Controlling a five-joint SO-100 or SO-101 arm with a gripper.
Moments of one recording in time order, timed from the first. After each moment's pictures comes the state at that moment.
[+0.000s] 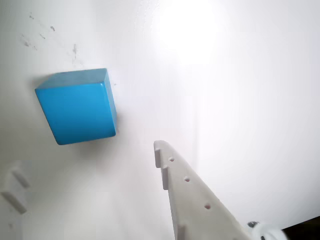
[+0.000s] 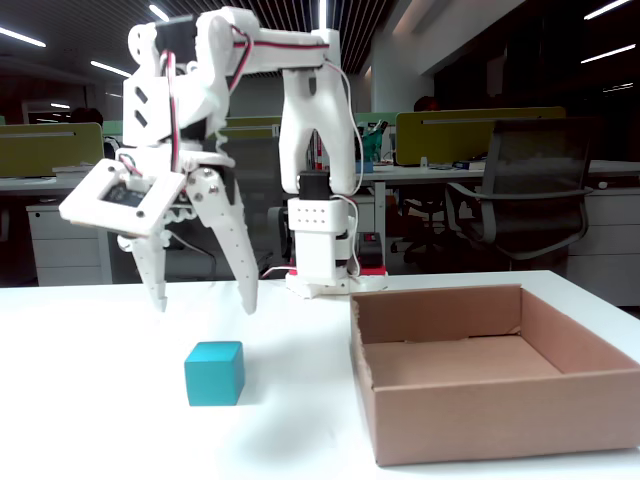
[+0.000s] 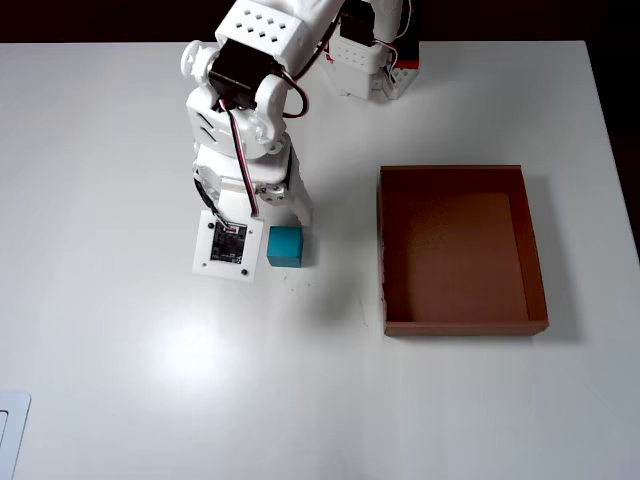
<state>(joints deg) 26.1 82.3 91.0 62.0 -83.6</state>
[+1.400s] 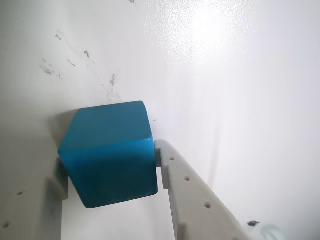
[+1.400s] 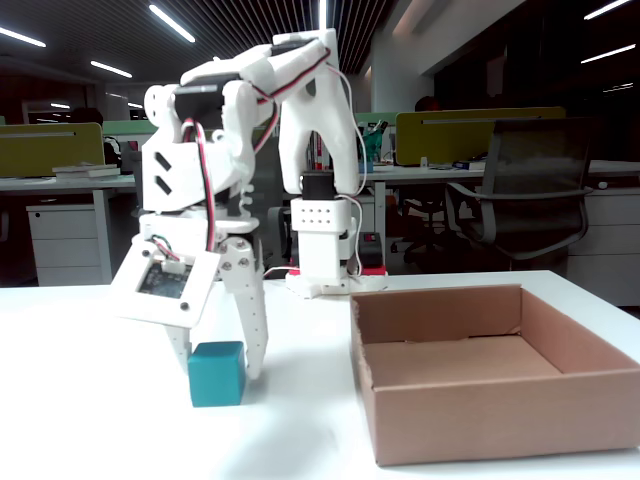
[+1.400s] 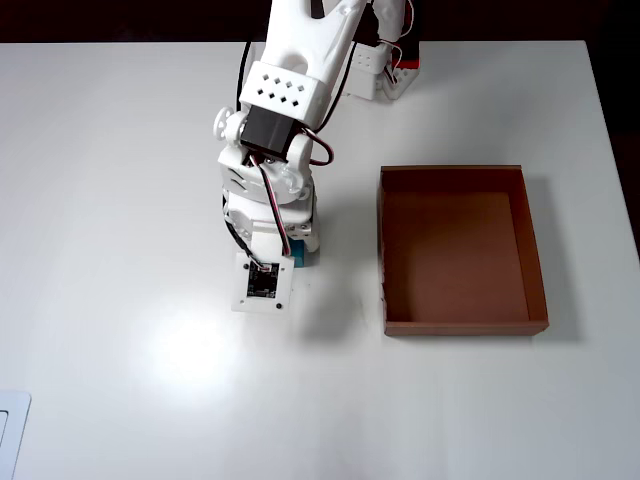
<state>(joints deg) 21.2 75.1 95.5 52.4 -80.9</state>
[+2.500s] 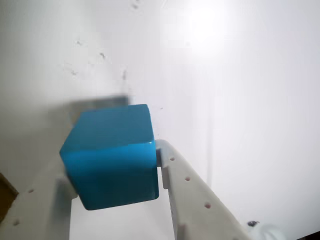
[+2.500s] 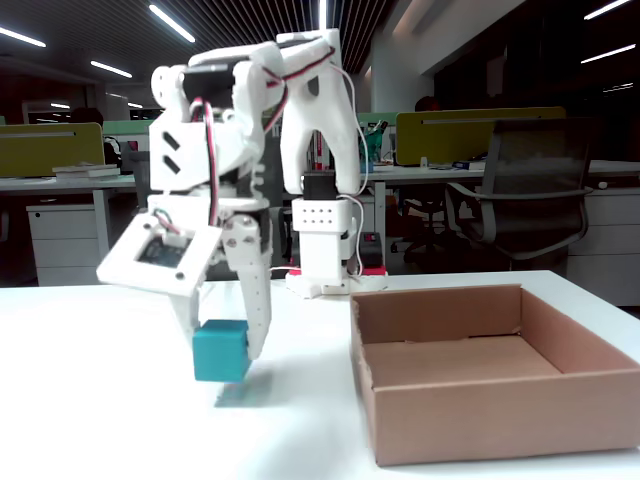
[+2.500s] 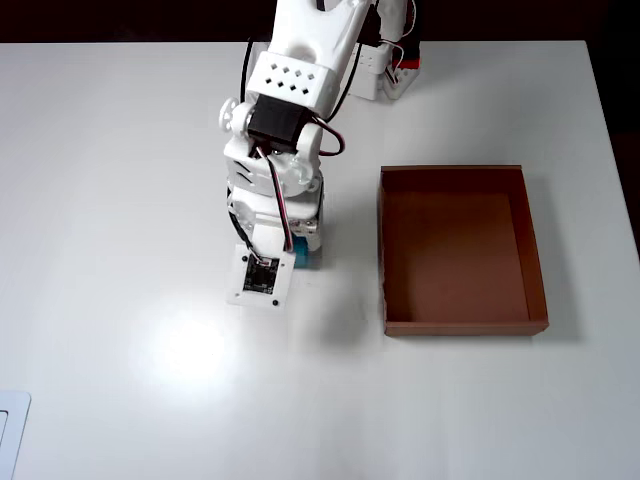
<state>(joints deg) 18.5 79.8 92.3 57.9 -73.3</state>
